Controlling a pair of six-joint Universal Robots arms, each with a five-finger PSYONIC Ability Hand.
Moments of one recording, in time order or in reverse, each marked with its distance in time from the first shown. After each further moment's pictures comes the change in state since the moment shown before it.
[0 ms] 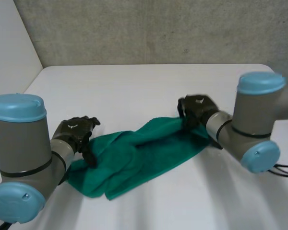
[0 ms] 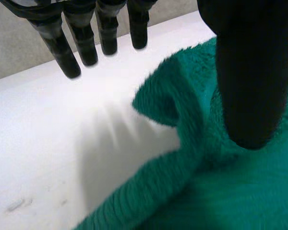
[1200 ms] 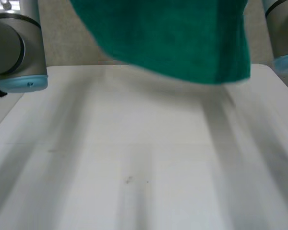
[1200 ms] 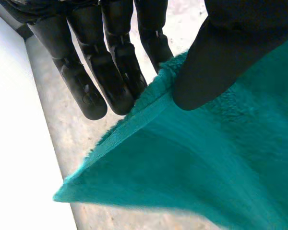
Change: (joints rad) left arm 0.071 0.015 0.532 0.688 -0.026 0.293; right arm -0.102 -0.164 -0.496 -0.320 0.075 -0.338; left_hand 0.894 0.942 0.930 0.945 0.889; right_hand 0.000 0.015 0.005 0.001 0.012
